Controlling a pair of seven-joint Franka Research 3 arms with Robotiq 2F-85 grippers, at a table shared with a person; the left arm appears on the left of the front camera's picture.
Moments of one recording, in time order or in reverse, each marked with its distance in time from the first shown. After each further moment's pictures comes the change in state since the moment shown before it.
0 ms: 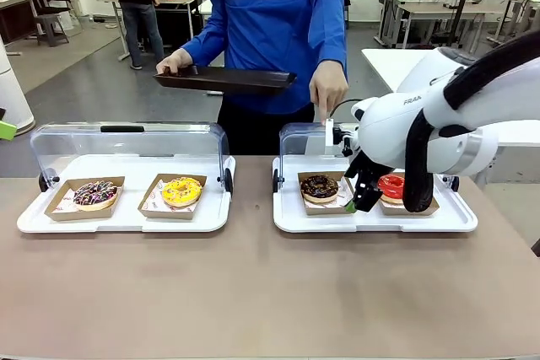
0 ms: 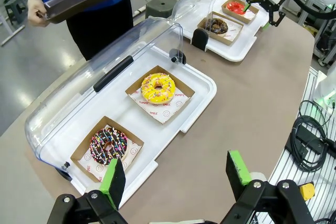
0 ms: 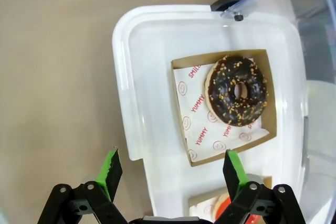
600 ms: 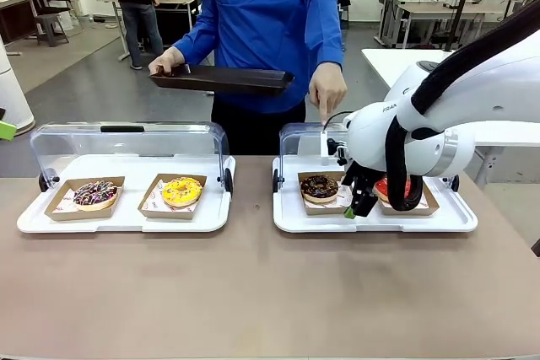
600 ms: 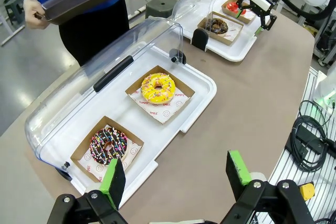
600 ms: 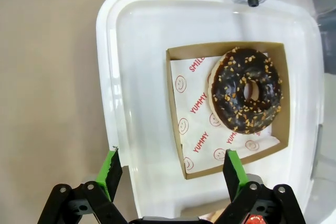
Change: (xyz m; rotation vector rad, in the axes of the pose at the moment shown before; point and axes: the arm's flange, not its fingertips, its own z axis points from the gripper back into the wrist) left arm 0.000 0.000 0.000 0.000 0.000 0.000; right arm -0.006 -0.015 -0.036 0.053 0.043 0.039
